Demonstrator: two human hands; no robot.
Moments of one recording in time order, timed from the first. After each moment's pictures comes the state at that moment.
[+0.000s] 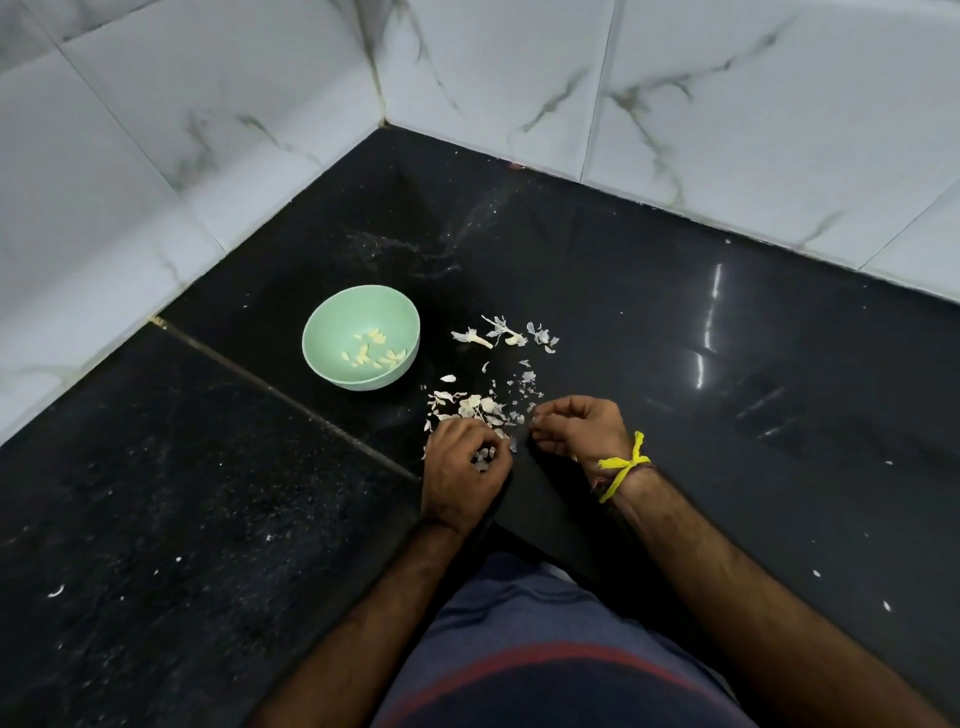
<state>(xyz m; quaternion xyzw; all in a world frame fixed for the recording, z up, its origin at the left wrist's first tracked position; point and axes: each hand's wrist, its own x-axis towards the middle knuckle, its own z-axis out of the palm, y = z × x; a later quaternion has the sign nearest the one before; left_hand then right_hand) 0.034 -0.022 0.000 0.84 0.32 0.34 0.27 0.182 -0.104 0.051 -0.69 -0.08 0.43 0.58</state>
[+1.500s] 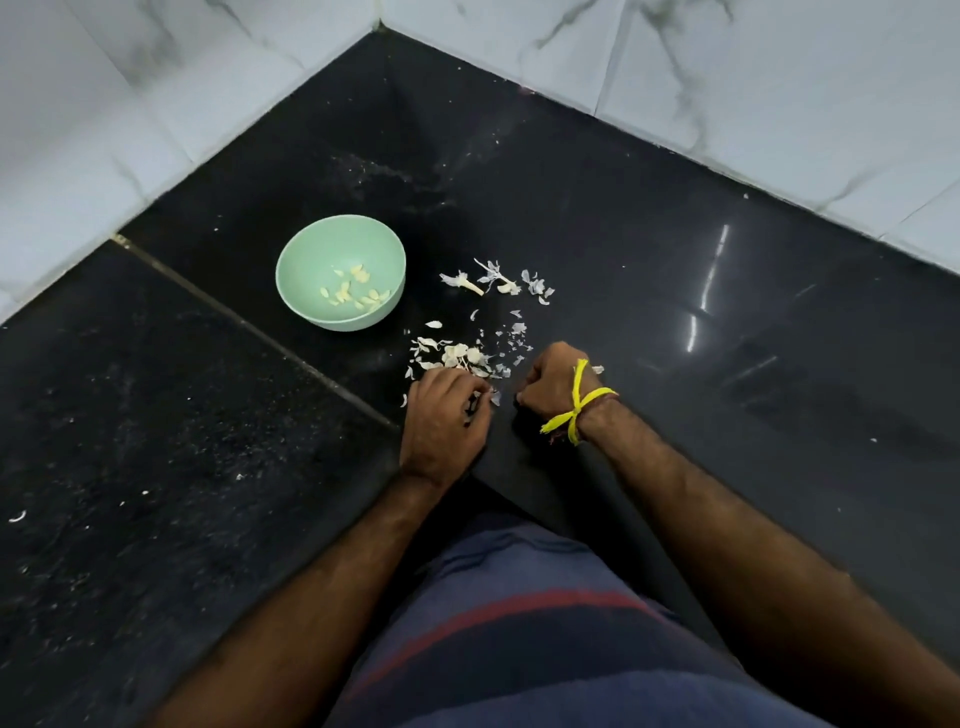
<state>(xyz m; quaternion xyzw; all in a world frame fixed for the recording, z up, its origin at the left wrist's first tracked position) 0.035 -0.025 -0.005 0.88 0.32 0.29 0.20 0.190 -0.085 0.069 -0.87 -0.31 0.33 0.17</state>
